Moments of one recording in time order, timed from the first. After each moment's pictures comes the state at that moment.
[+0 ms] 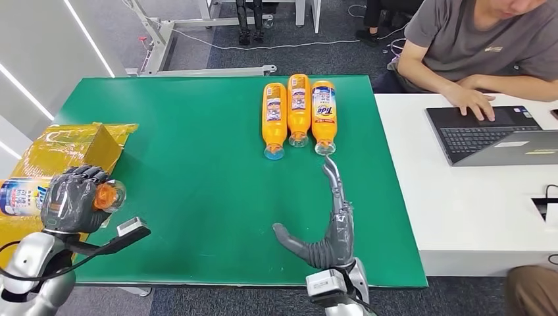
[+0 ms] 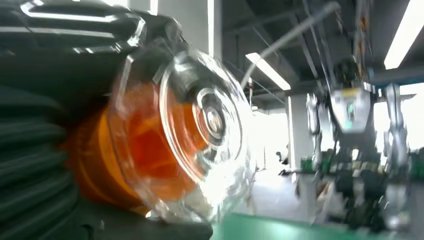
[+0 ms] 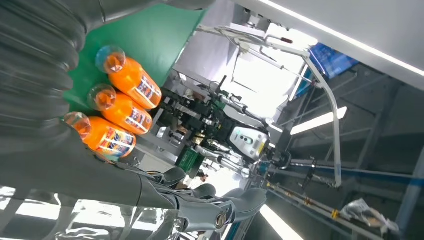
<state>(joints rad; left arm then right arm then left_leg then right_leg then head) -0.13 0.48 -0.23 -1.52 -1.14 0.45 -0.28 -0.14 0.05 0.70 -1.49 0.25 -0.70 -0.68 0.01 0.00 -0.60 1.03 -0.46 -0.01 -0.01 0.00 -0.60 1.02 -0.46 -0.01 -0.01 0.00</state>
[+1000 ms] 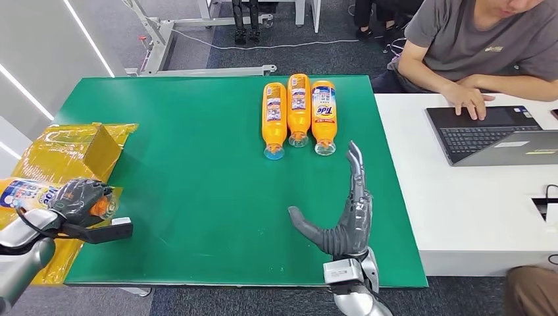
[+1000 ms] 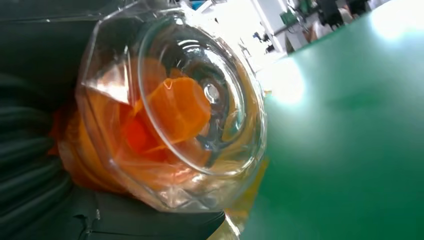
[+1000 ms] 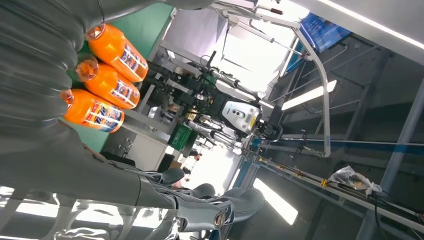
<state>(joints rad) -0.53 0.60 -0.57 -0.77 -1.06 0.32 -0.56 -0.16 0.06 0.63 -1.53 0.24 -0.70 -0.70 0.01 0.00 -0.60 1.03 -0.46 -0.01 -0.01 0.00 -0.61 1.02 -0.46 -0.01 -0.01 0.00</state>
